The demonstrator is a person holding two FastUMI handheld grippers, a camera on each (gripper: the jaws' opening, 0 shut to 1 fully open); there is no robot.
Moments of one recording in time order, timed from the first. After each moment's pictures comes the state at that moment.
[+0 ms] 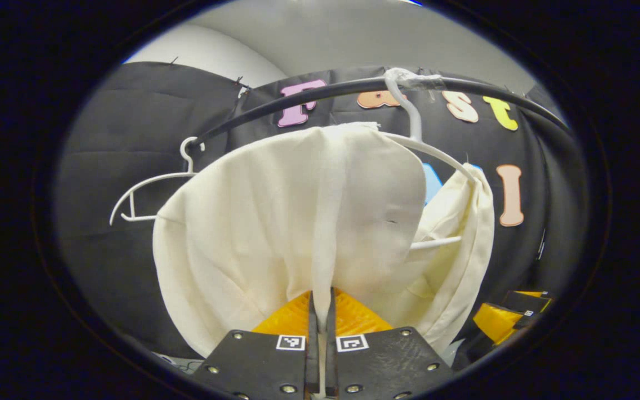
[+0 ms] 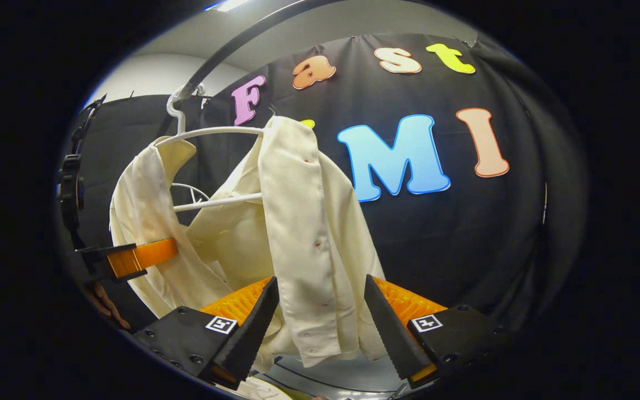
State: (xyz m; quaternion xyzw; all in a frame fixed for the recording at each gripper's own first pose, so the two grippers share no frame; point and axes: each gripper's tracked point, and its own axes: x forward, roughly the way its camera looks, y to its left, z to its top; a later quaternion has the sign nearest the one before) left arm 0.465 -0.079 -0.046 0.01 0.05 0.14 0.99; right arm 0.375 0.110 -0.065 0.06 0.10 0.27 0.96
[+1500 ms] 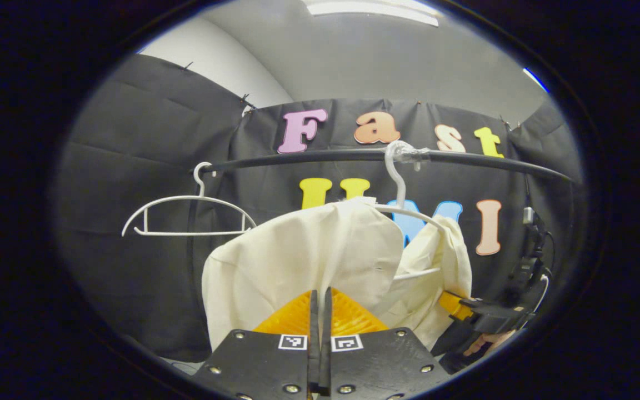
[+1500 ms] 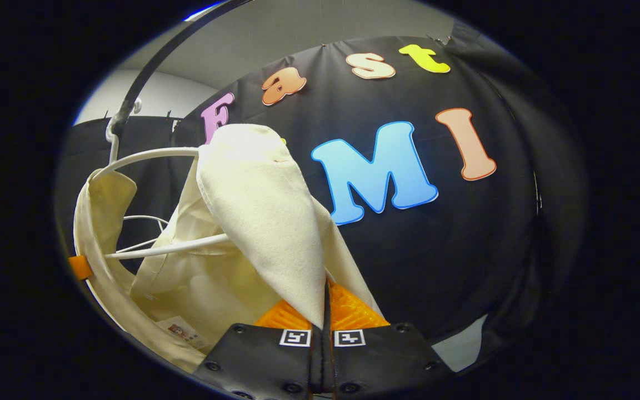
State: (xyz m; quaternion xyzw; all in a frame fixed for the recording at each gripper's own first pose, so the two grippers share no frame) left arm 0.404 -0.105 0.004 0.01 -0.02 0.08 1.00; right arm 0.443 0.109 -0.046 0.12 0.07 0.20 0.97
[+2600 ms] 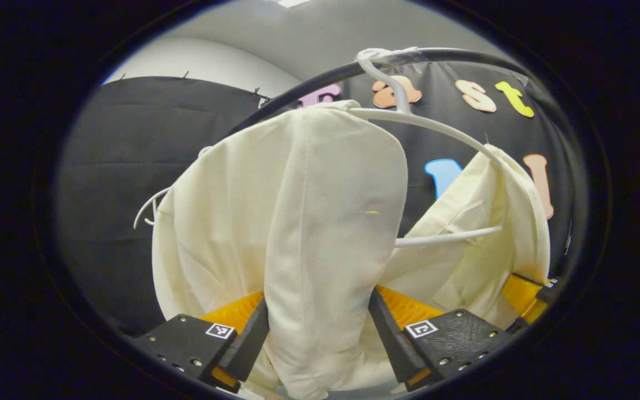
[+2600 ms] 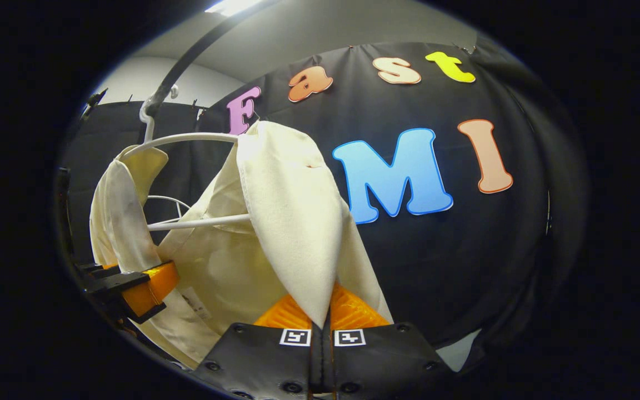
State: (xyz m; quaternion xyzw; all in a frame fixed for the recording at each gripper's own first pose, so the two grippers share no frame) left arm 0.489 -0.074 -0.065 0.07 0.02 0.25 0.96; right arm 0.428 0.109 -0.049 0.06 0.05 0.25 0.97
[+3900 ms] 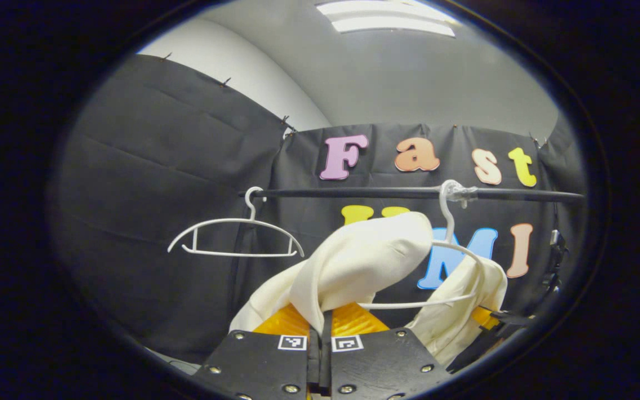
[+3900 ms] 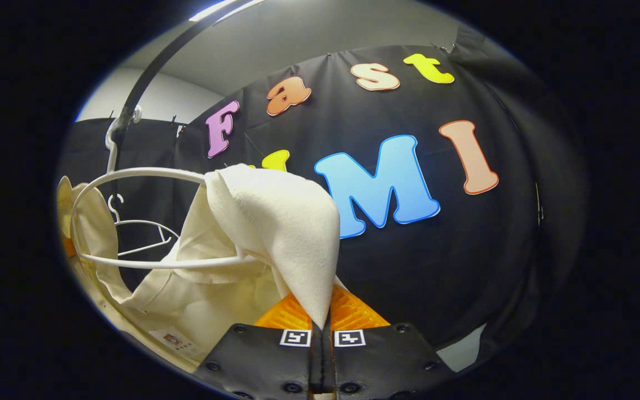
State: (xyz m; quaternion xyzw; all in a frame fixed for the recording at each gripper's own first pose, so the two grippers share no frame) left arm 0.356 -0.017 0.054 -0.01 -0.11 0.23 0.97; right arm 0.449 0.099 -0.021 0.11 0.03 0.19 0.97
